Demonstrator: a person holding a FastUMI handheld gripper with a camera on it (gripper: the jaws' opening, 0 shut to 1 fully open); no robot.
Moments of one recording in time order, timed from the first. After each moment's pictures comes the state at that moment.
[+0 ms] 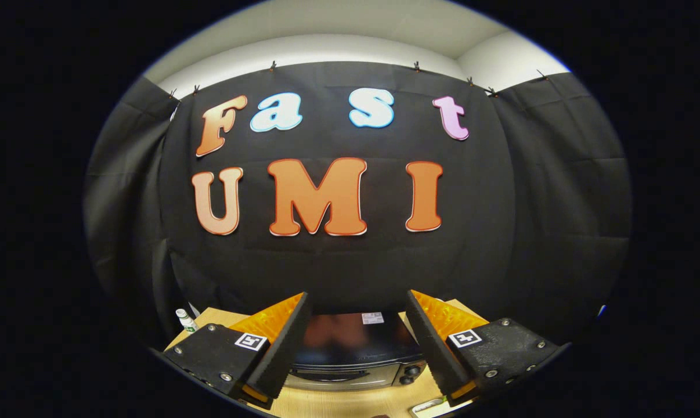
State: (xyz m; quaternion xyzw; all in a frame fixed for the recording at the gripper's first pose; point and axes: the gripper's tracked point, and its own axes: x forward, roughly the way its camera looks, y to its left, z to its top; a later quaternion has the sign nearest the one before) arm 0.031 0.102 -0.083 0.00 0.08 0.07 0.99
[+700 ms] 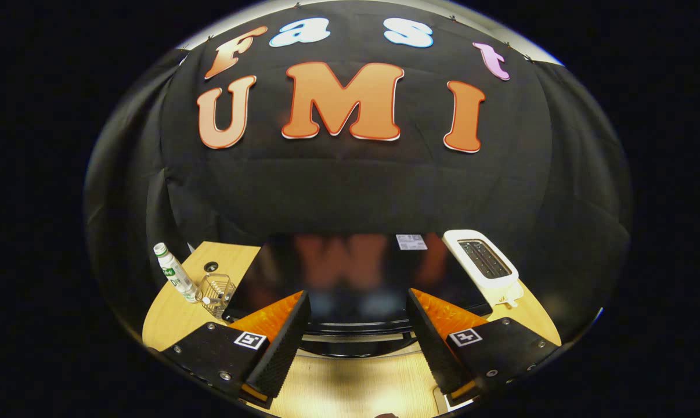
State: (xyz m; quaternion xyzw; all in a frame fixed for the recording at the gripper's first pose) arm 0.058 0.154 -0.248 -0.05 0.25 0.10 0.96
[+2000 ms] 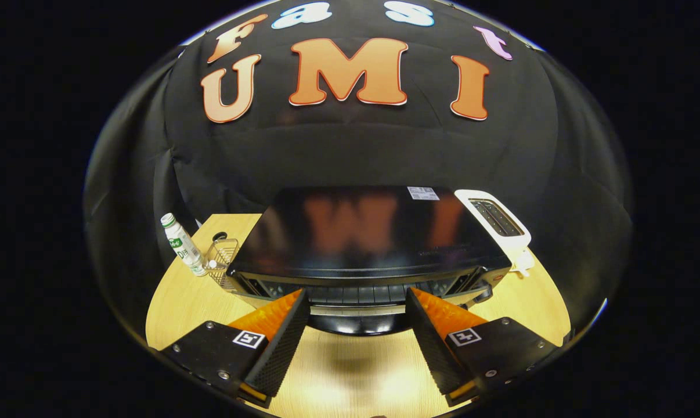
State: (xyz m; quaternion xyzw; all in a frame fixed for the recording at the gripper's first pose) arm 0.002 0.144 -0.281 -0.05 0.32 0.11 0.94
